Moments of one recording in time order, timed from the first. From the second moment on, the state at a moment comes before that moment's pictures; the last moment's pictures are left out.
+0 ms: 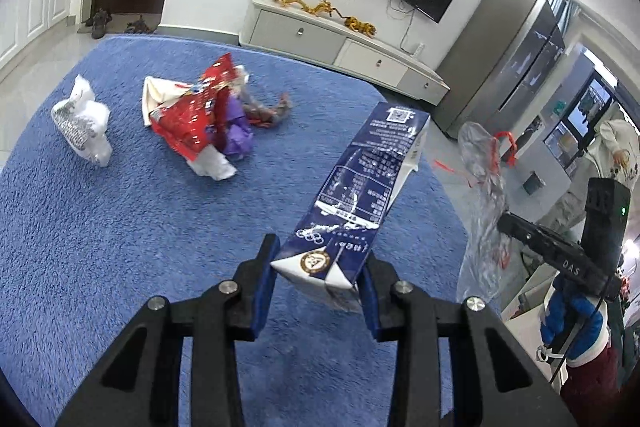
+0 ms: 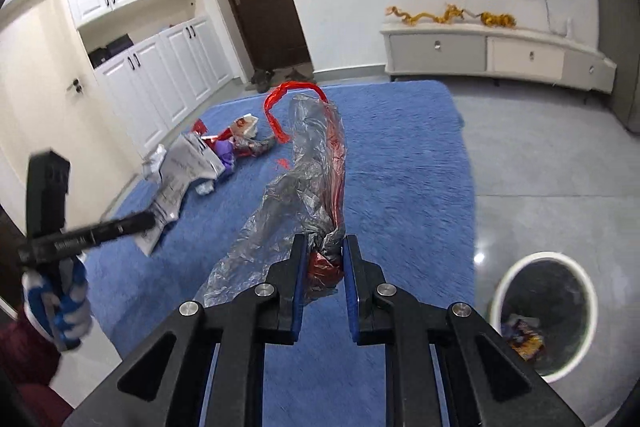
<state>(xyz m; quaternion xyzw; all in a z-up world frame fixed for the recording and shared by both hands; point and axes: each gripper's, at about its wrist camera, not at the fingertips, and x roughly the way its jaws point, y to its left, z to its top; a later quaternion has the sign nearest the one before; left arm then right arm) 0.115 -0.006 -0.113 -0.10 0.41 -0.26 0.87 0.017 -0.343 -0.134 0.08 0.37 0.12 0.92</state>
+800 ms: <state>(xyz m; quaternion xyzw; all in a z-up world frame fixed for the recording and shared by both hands) 0.128 -0.223 -0.092 0.04 0.43 -0.34 0.83 -0.035 -0.493 -0.143 0.08 0.35 -0.05 0.93</state>
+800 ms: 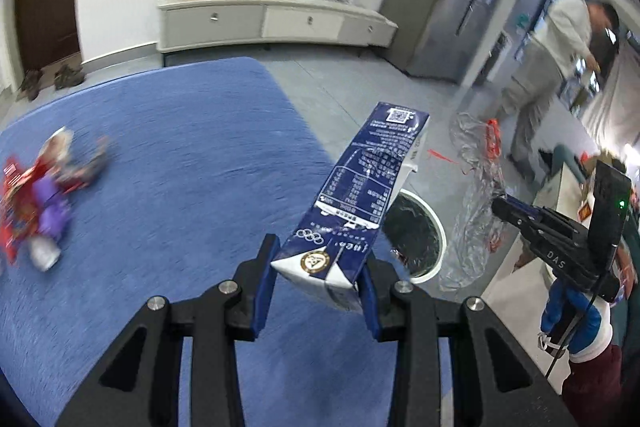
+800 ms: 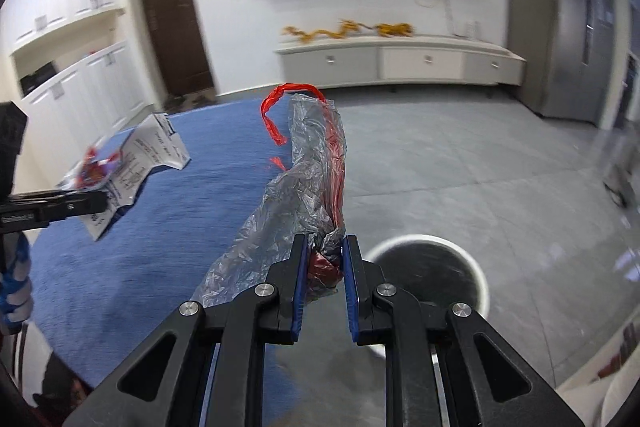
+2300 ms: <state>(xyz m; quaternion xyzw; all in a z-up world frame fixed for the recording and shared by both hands) 0.153 -0.098 -0.111 0.03 0.40 -0.25 0.88 0.046 -0.383 -0.133 -0.06 0.39 -0.02 0.92</state>
